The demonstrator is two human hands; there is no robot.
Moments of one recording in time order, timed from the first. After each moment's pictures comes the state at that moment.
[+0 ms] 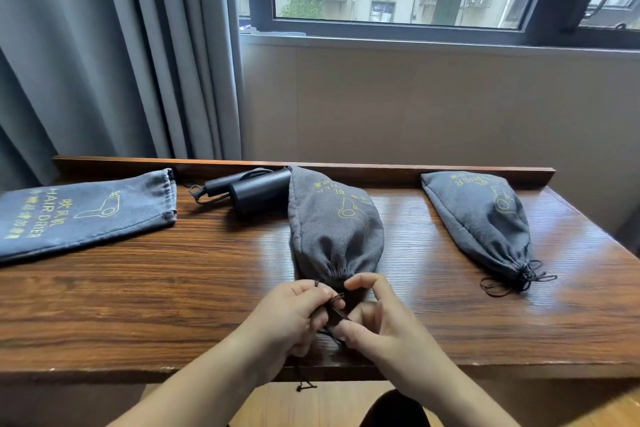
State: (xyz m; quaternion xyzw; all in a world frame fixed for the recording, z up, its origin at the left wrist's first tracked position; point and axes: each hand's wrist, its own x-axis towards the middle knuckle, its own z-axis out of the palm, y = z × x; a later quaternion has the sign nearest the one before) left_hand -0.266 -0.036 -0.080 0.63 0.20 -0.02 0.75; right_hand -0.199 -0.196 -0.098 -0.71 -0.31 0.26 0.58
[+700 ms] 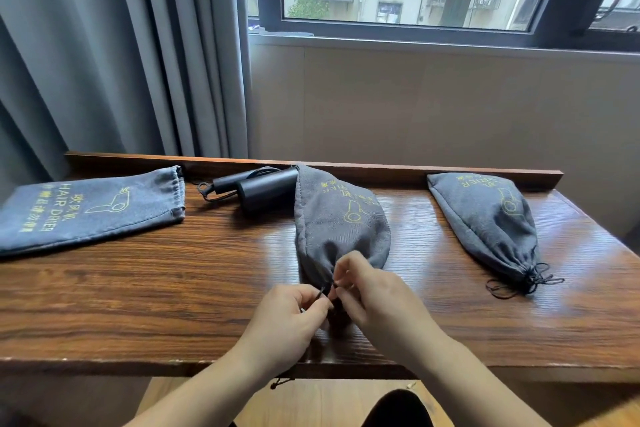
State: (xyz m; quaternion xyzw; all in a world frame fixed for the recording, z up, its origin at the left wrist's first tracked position) left_hand -0.278 -0.027 -0.094 0.85 0.17 0.10 0.49; right_hand -0.179 -0.170 -0.081 -0.84 -0.46 0.02 0.29
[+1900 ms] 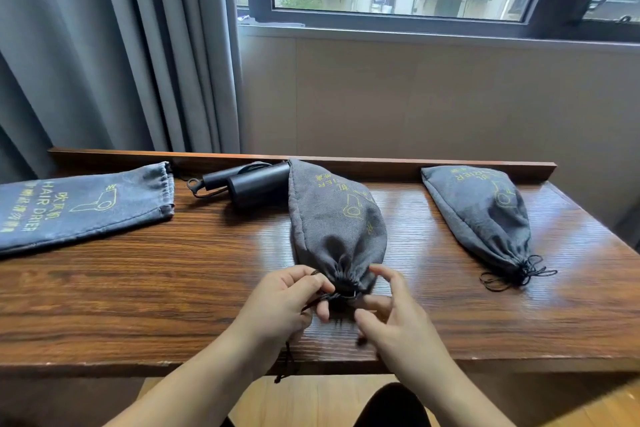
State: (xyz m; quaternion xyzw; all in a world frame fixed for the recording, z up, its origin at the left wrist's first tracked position) left_hand -0.267 -0.031 -0.079 0.63 0.19 0.04 0.75; right_hand -0.200 -0.197 -0.098 -0.81 -0.22 0.17 0.52
